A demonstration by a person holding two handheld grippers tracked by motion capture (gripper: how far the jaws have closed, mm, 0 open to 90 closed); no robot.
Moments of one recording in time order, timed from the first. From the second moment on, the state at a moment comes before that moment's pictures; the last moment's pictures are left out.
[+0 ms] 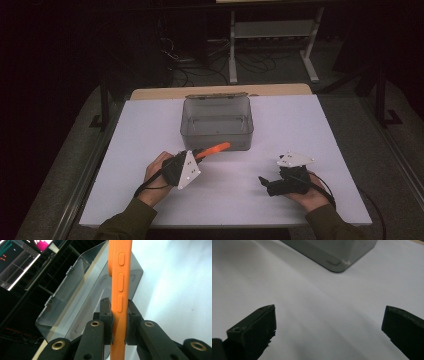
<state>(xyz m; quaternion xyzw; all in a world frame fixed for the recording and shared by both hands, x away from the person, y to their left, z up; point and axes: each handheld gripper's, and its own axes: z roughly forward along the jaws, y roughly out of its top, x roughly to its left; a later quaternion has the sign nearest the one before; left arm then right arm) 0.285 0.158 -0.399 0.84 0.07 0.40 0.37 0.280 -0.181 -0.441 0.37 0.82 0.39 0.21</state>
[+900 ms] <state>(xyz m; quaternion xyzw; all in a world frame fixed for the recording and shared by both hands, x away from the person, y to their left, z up) 0.307 0.185 -0.389 0.83 0.18 0.24 0.48 0.280 -0.181 -0.441 0.37 0.82 0.39 0.21</state>
